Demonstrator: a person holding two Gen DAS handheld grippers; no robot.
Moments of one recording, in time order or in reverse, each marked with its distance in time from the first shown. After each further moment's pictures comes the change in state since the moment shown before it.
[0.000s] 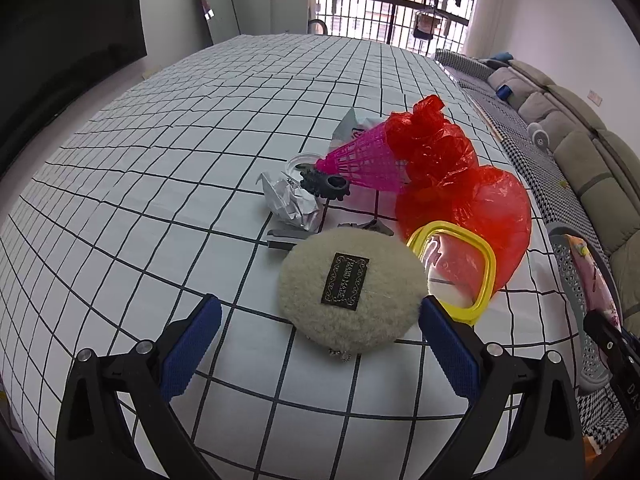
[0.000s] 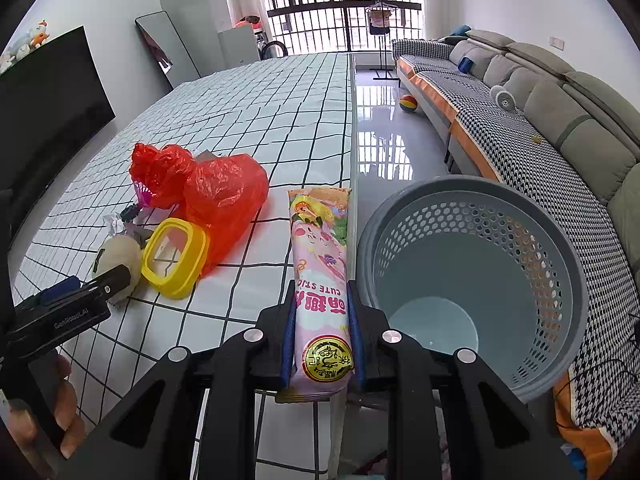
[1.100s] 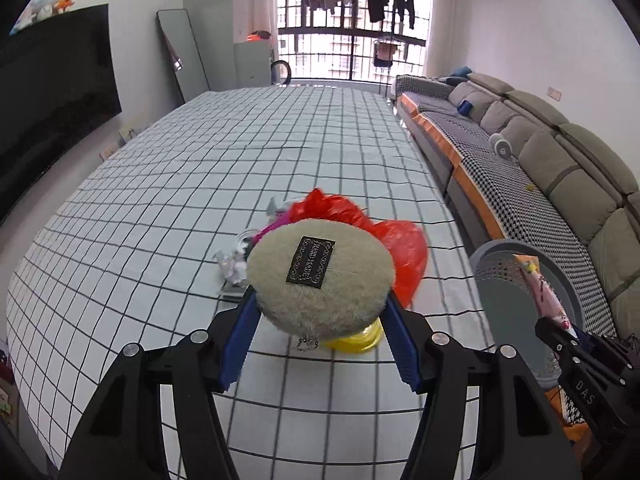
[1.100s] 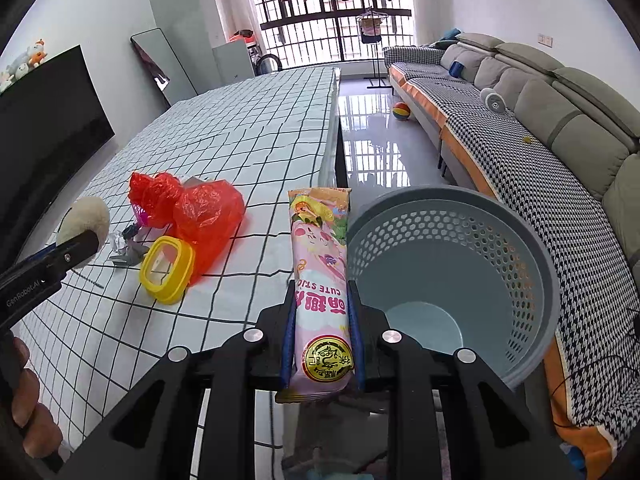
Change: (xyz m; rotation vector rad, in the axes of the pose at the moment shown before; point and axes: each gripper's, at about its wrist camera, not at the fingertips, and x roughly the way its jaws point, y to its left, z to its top) left arm -0.078 -0.058 0.022 0.129 -0.151 -0.074; right arm -0.034 -0.038 0.001 0.043 -0.047 0.004
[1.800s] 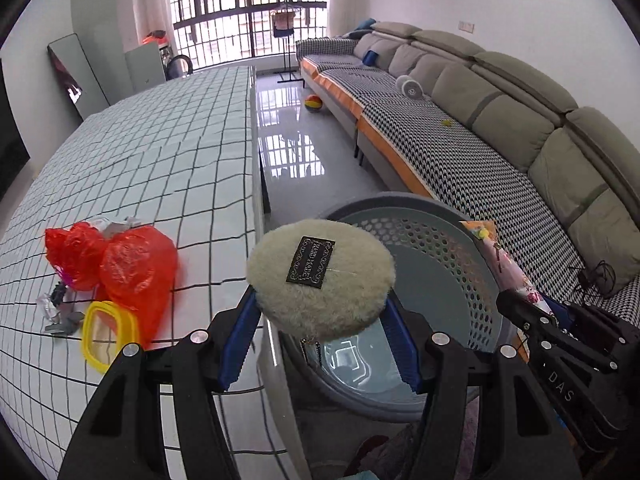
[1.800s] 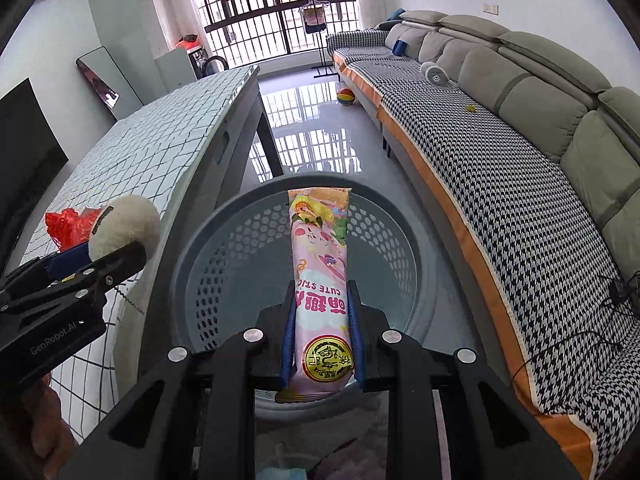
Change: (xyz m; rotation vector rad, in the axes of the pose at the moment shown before) left arm 0.062 -0.194 -0.006 0.238 0.125 -0.201; right arm 0.000 -0.140 -0.003 0.118 0.048 -0.105
